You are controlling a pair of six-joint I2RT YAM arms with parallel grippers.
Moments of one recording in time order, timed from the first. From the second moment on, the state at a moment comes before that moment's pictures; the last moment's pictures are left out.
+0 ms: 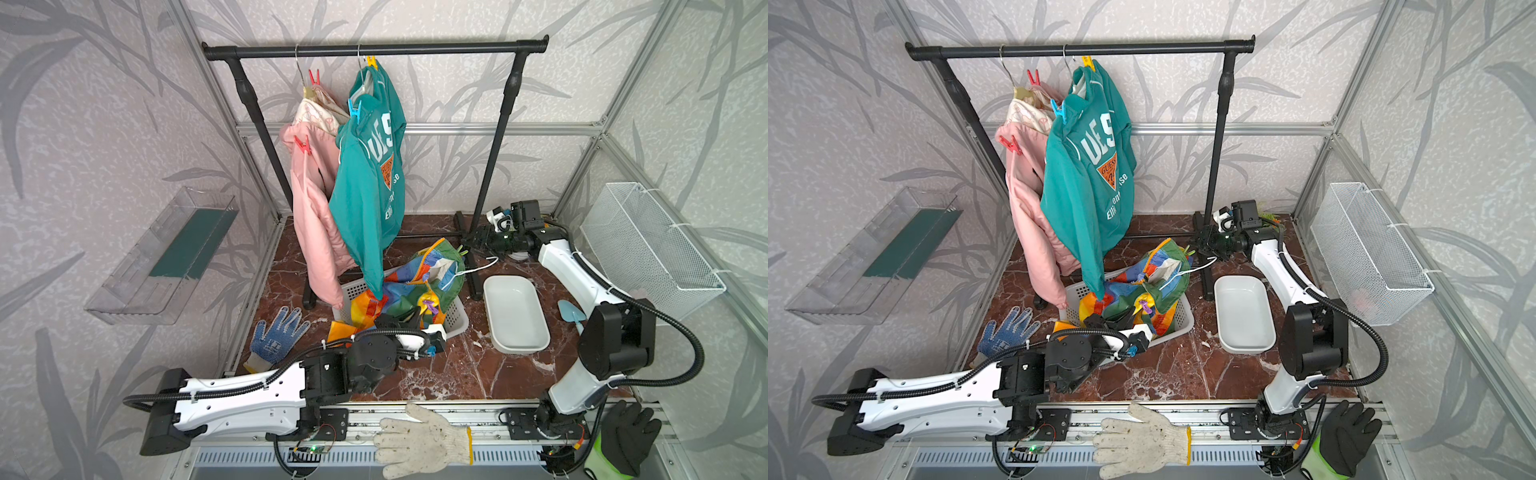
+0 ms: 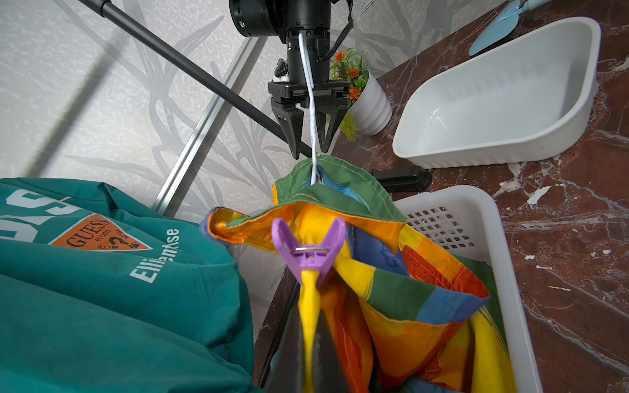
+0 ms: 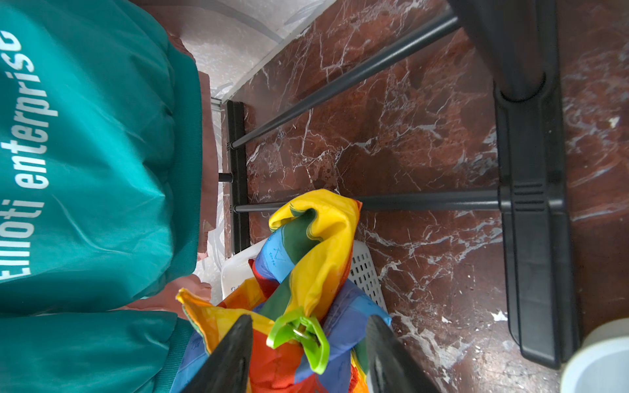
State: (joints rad) left arm -1.33 0.91 0.71 -0.05 -0.71 0.74; right arm 0.16 1.69 1.45 -0.60 -0.68 0.63
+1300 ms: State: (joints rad) left arm -1.35 0.94 0.70 -0.02 -0.75 0.78; right arm 0.18 1.74 1.47 -0.64 -0.69 0.61
